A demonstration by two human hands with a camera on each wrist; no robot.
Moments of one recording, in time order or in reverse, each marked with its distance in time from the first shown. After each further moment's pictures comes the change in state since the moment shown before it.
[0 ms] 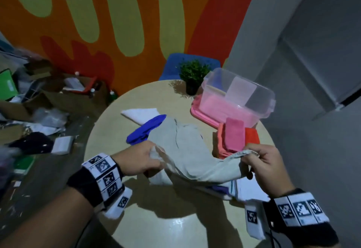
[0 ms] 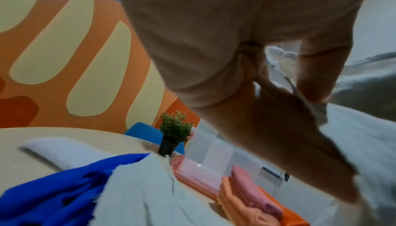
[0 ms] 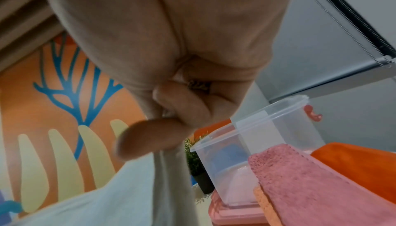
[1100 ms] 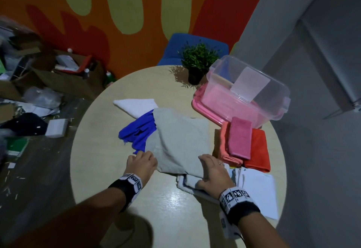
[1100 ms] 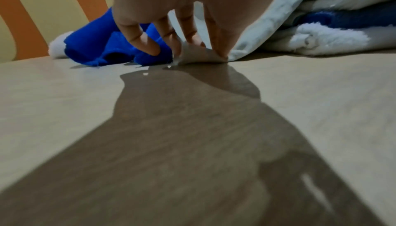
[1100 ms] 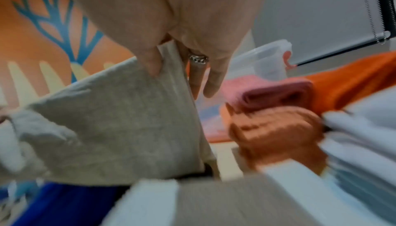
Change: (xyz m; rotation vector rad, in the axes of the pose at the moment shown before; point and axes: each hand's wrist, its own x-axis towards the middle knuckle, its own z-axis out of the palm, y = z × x) left_hand 0.097 -0.174 0.073 0.949 0.333 -0.229; right_hand 0.041 0.165 0.102 -0.635 -0.535 0.311
